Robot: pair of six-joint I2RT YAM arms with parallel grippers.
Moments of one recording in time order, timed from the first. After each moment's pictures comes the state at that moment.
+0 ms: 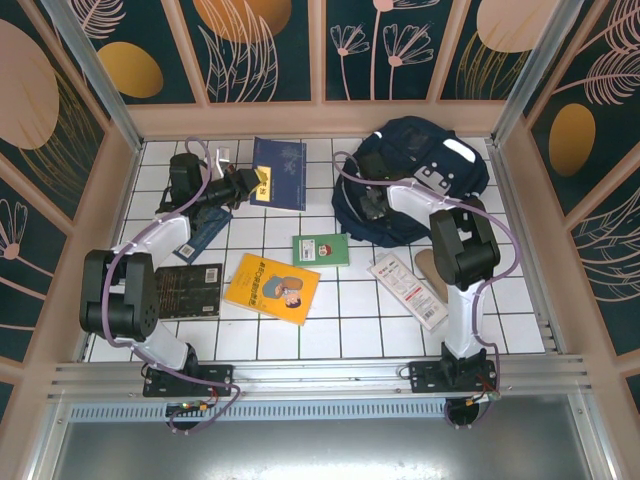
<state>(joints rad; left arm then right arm) -0.09 1.61 0.98 0.26 0.89 -1.01 0.43 2.03 1.46 -0.58 0.28 0.03</state>
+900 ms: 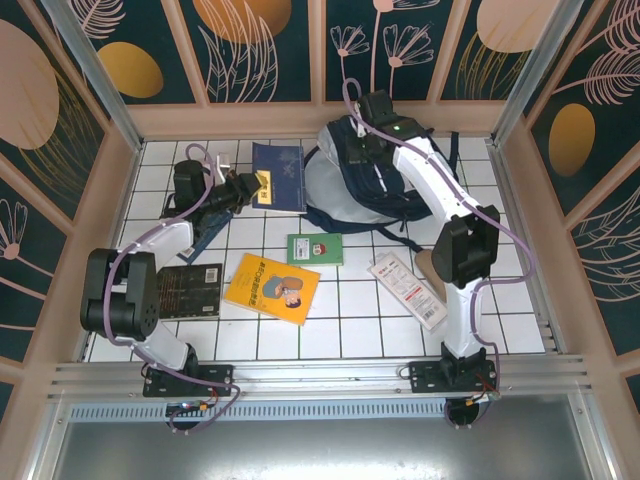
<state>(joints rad) -0.12 1.63 0.92 0.34 0.80 -1.06 0.44 2.06 2.08 -0.87 -0.03 0.25</state>
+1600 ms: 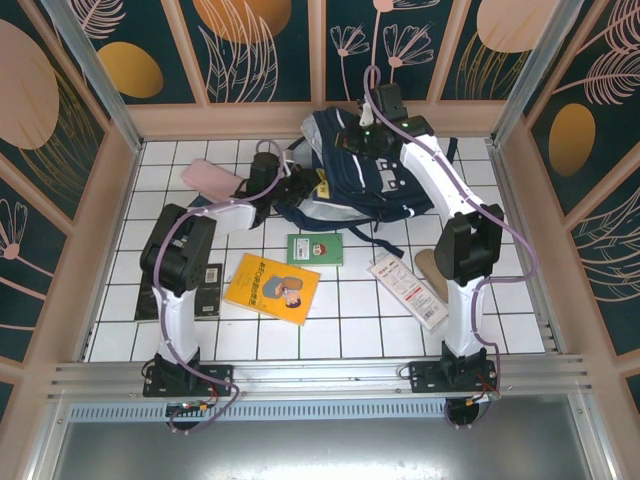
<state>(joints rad) -0.44 2.07 1.30 0.41 0.54 -1.18 0.39 2.06 2.06 -0.72 -0.40 0.60</state>
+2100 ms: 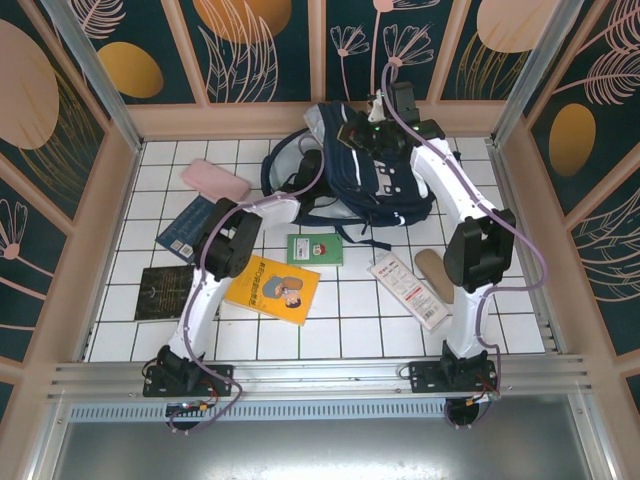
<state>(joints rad) -0.59 2.44 1.78 0.38 0.37 -1.23 0.35 1.97 1.95 -0.60 -0.51 0.76</state>
